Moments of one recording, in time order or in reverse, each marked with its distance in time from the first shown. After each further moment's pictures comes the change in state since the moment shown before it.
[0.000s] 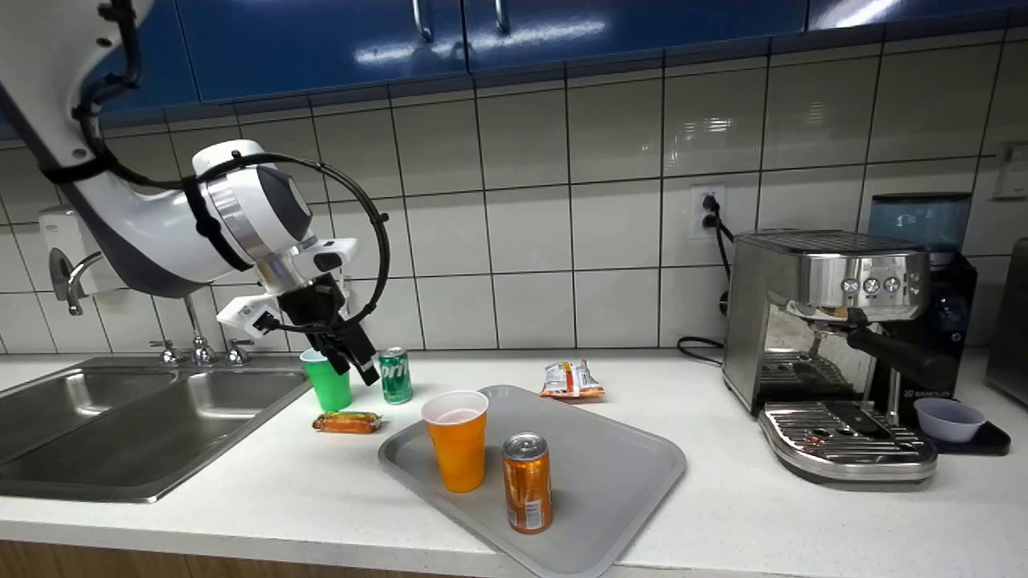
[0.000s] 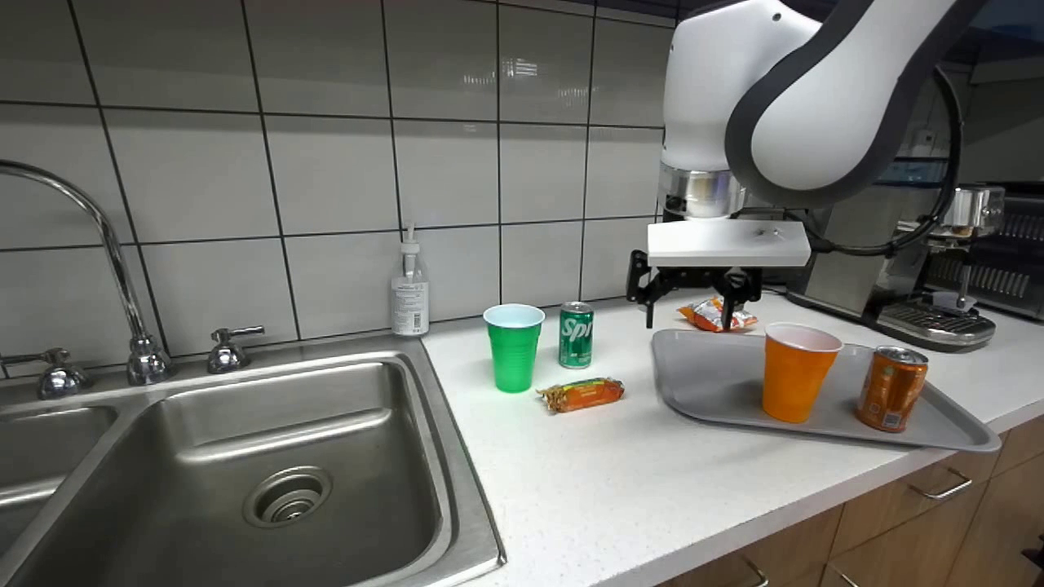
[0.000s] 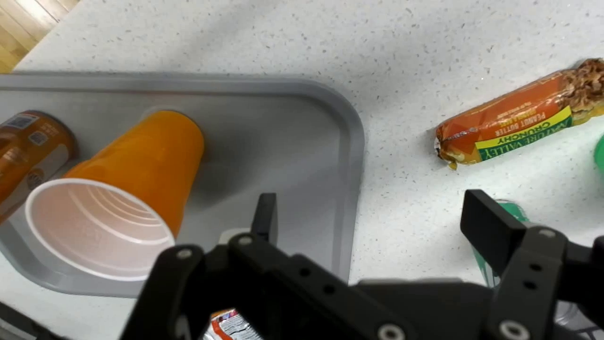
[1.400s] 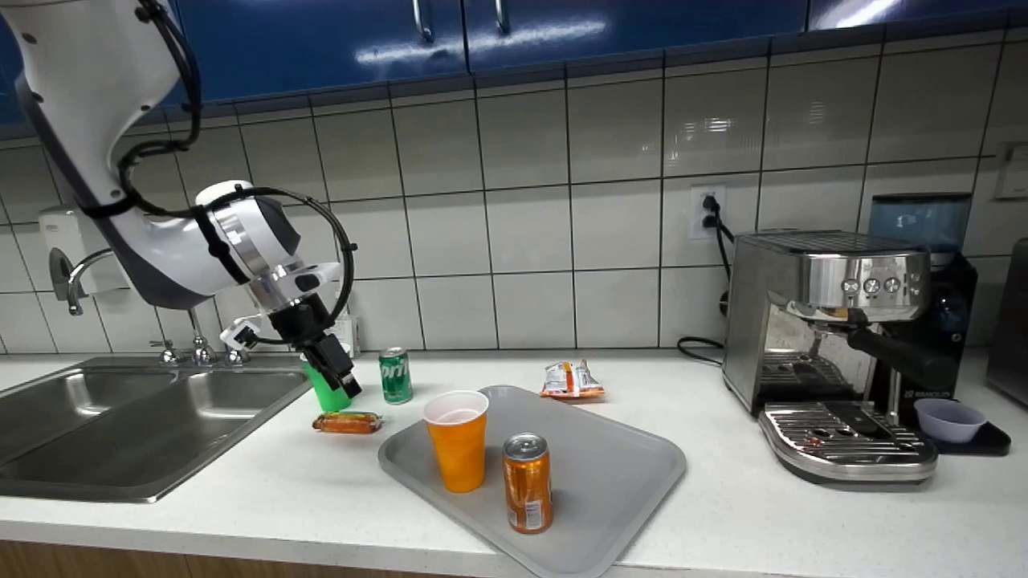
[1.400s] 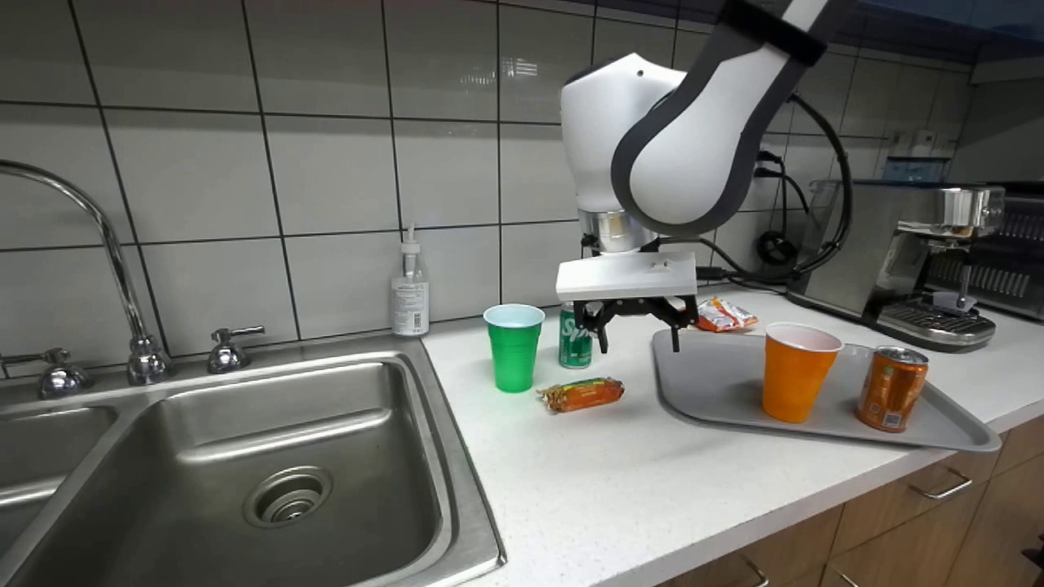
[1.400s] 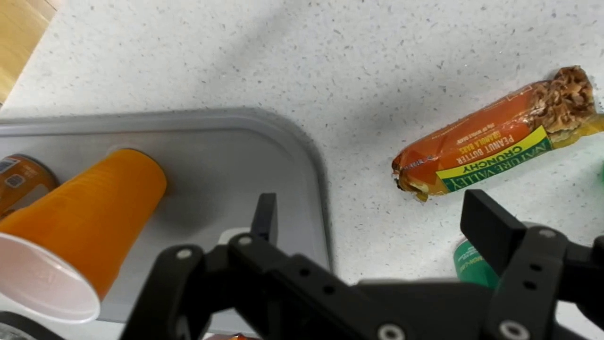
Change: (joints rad) arm 0.030 0.226 0.104 0.249 0.002 -0.205 0.214
